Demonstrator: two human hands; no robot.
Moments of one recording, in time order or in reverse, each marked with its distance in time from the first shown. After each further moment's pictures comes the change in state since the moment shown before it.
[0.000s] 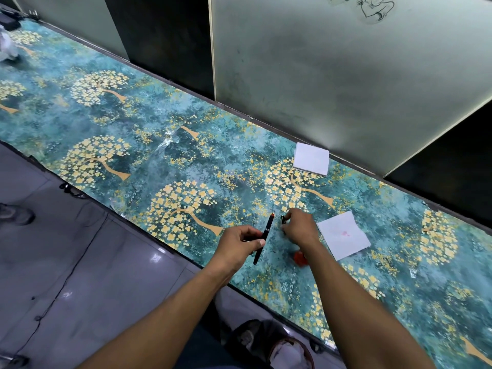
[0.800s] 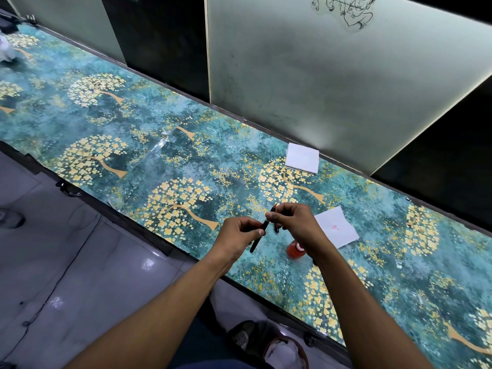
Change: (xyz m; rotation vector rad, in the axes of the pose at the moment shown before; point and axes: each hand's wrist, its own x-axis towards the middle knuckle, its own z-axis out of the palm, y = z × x) left_hand -0.011 0.005 0.006 -0.034 -0.037 0.089; right_hand -0.076 -0.014 -0.049 0.812 -0.152 -0.216
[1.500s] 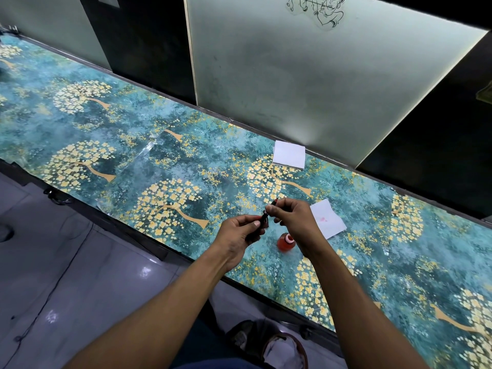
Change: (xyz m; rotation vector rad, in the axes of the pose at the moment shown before) left_hand -0.011 0.004 0.032 -0.485 -0.070 -0.157; right_hand -0.023 0.006 -0.012 0.119 0.147 -0.053
